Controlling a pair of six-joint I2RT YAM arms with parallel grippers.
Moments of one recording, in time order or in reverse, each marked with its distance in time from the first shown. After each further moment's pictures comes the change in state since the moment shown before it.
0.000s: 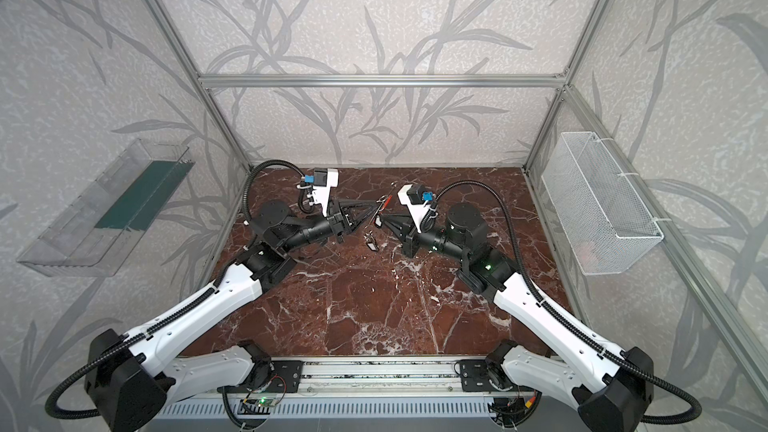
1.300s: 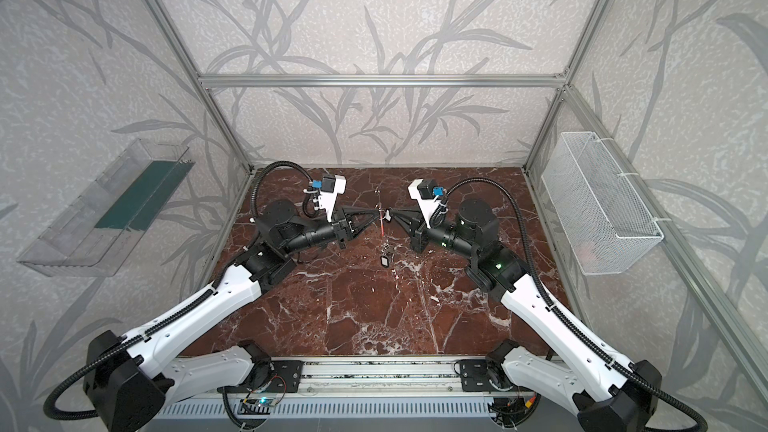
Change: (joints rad) left arm -0.001 -0.009 0.000 -0.140 -0.005 0.109; right arm -0.055 -0.034 0.038 -0.079 -0.015 -0.012
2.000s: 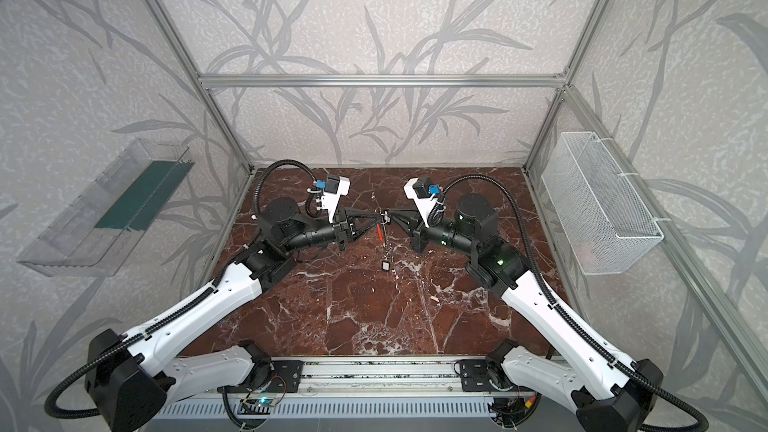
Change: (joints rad) left arm -0.006 0.012 0.024 -0.048 0.079 0.011; right arm 0.000 0.024 0.069 -0.093 -0.011 -0.060
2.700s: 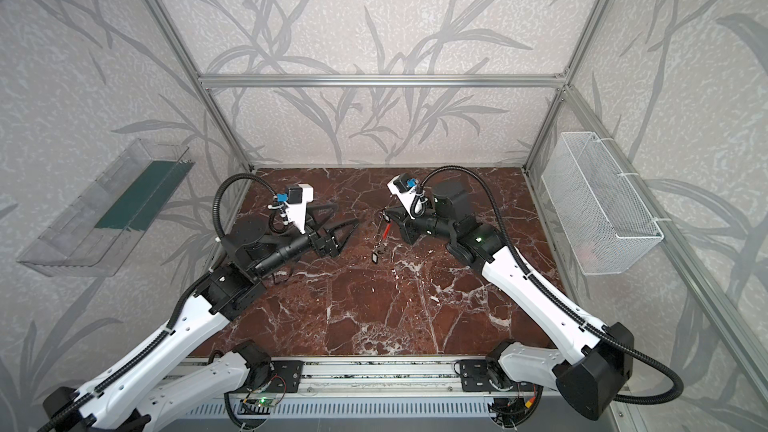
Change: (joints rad) left arm 0.008 -0.310 -0.090 -0.246 -0.434 0.127; right arm -0.001 0.226 0.127 -0.167 0.087 -0.122
